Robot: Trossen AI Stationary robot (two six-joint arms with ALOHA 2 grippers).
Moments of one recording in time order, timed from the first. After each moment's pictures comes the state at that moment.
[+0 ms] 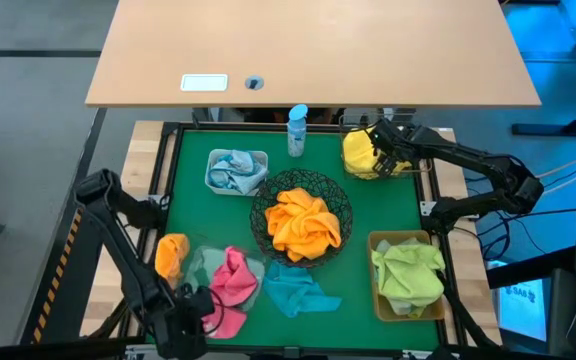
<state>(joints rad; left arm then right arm) -0.98 1.64 1.26 -0.75 -0.14 -1.49 -0.70 1.29 0.87 -0.87 0.44 -0.11</state>
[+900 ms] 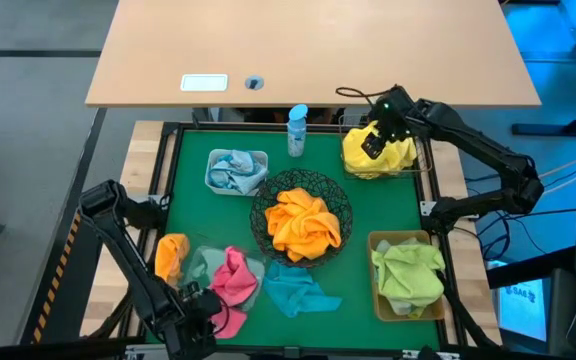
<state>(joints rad) -0.98 1.75 1.26 -0.76 -0.27 -1.48 -0.70 1.29 1.25 -0.97 0.09 -0.05</state>
